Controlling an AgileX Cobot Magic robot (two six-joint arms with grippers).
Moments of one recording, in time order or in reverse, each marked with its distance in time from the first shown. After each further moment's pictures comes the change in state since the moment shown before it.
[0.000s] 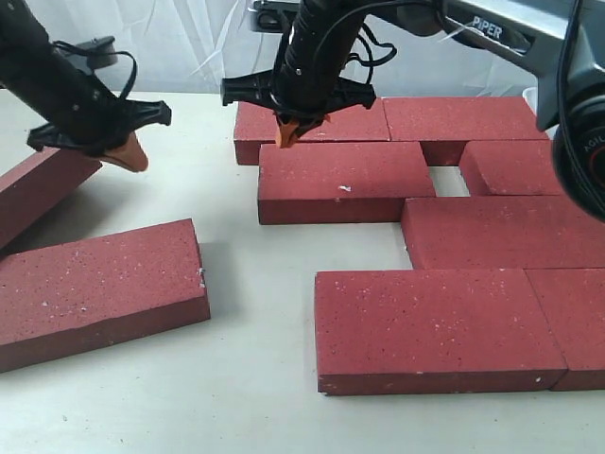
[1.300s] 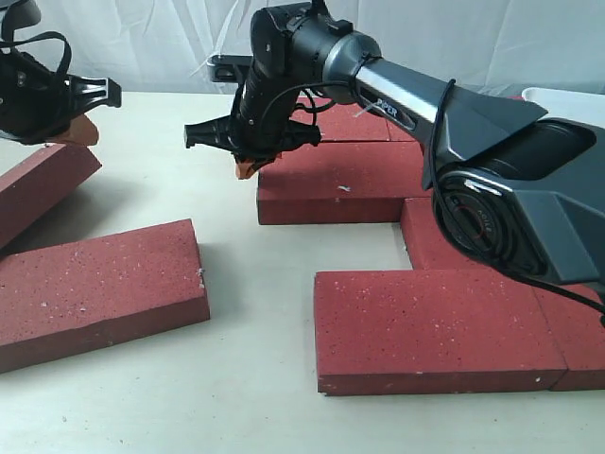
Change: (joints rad) left arm 0.000 -0.394 0.310 0.064 -0.204 -0.055; right arm 0.047 0.303 -0.293 0.026 -0.033 -0.006
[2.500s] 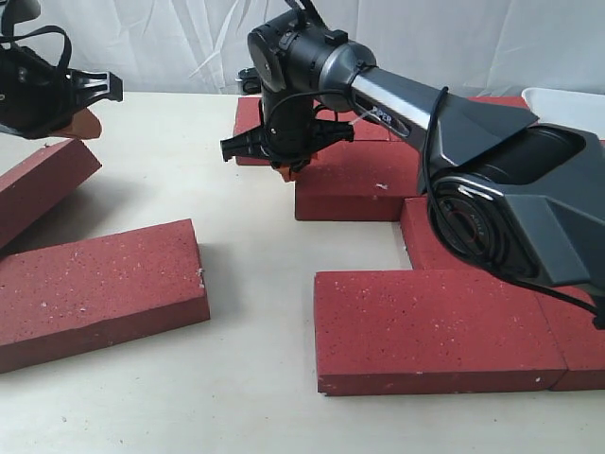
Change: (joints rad) left arm 0.000 0.000 0.001 -0.033 -0.032 0.027; right arm 0.004 0.022 -0.005 -0.306 0.104 0.155
